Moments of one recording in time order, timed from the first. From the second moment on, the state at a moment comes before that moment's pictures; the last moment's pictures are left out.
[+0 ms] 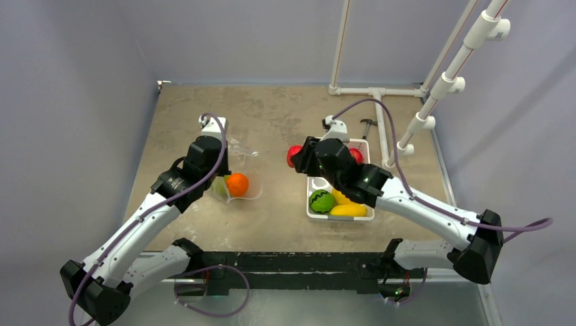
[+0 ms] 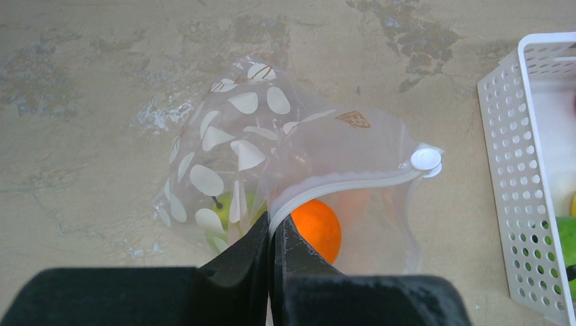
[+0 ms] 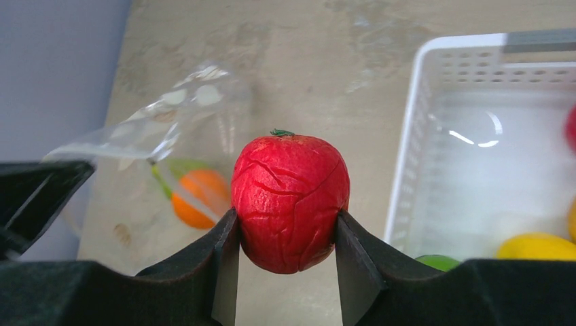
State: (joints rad) left arm -0.56 0.93 0.92 -0.58 -0.39 -0.28; right arm 0.90 1.20 1.04 -0.35 0.42 0.78
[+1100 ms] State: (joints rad) left arm -0.56 0.93 0.92 -0.58 -0.39 -0.28; right arm 1.18 1.65 1.28 -0.11 0.40 0.70
